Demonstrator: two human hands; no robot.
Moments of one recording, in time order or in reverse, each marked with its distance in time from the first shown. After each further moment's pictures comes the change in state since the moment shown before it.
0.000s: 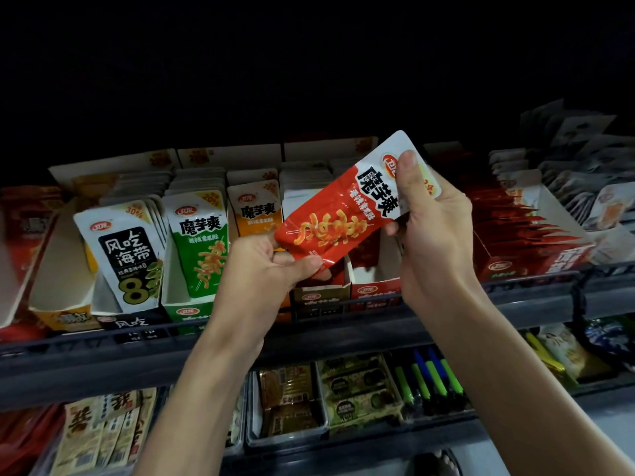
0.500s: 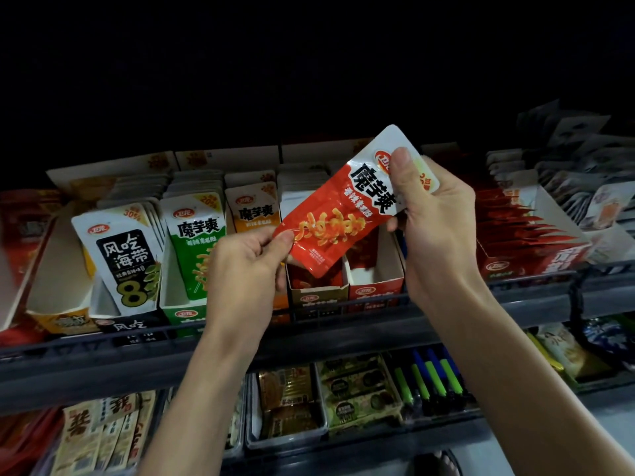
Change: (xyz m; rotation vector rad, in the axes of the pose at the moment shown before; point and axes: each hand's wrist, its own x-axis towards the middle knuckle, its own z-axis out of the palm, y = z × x) left_hand 0.007 -0.011 -0.004 0.087 0.187 0.096; right_hand 0.004 -0.003 -0.006 -0.142 -0.080 -0.125
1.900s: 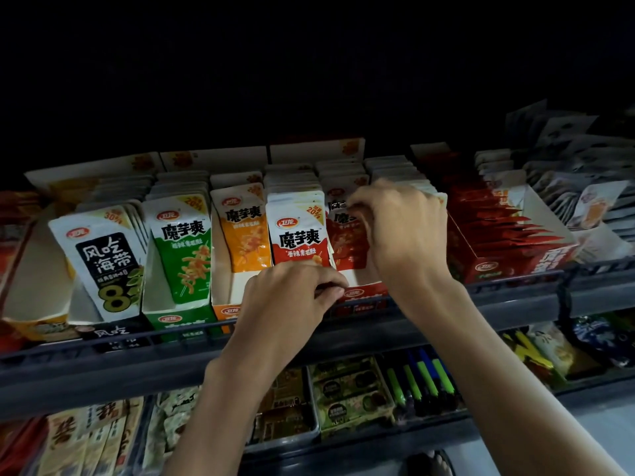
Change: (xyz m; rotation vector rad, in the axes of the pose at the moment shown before) left_hand 0.001 -0.023 0.031 0.887 -0.311 0.376; right_hand 0.026 0.032 -0.009 -1.373 -0.057 -0.420
